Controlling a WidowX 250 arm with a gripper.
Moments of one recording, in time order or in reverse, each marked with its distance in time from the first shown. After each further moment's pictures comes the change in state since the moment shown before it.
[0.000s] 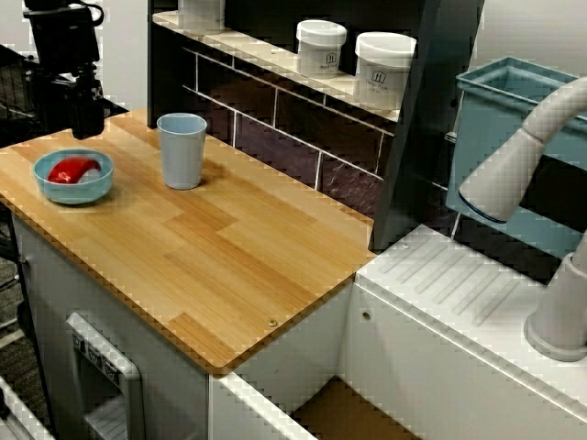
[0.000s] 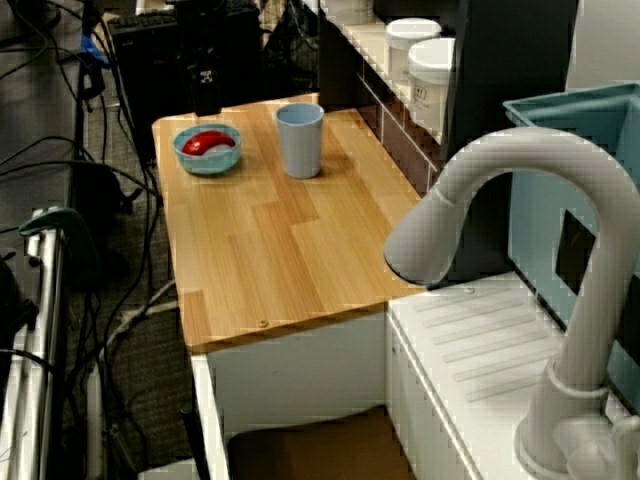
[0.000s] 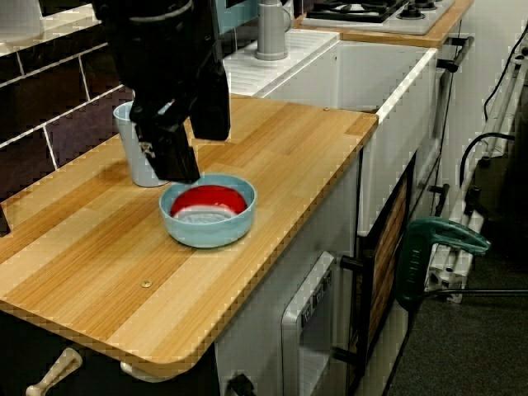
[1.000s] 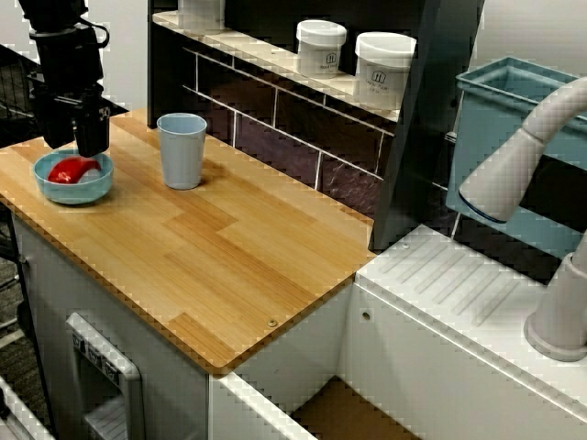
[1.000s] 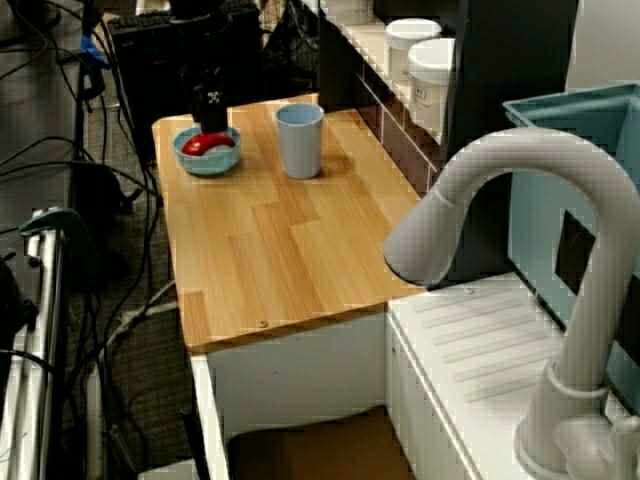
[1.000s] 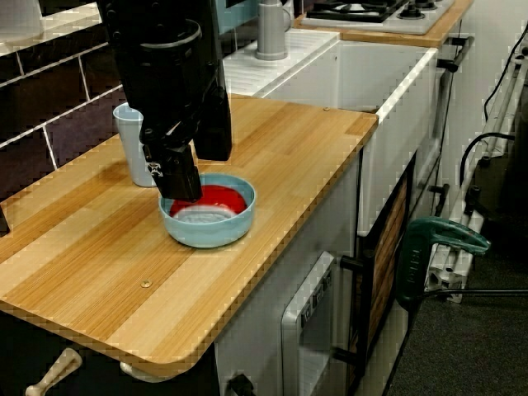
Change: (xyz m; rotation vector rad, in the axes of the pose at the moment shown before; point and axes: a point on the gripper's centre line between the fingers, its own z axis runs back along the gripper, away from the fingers) arm 0.002 -0.001 -0.018 0.043 -0.024 0.027
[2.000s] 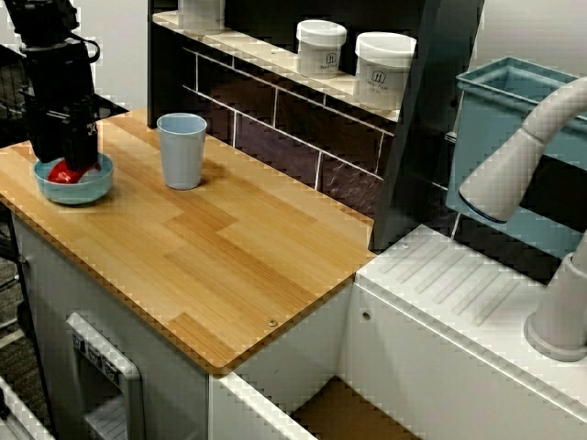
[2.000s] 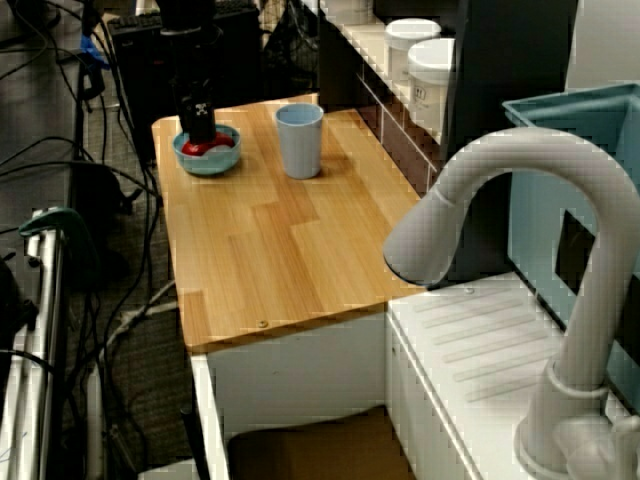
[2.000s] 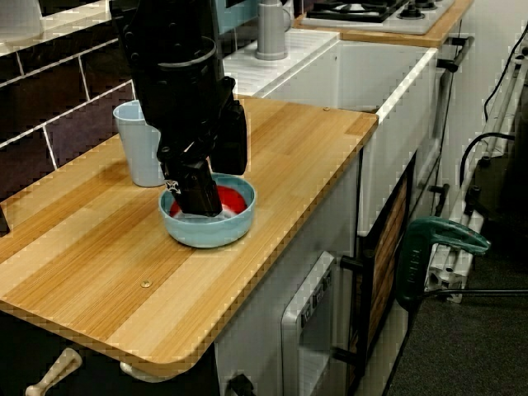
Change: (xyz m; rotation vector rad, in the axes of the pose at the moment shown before) arm -0.013 0.002 -0.009 -0.009 0.033 -0.018
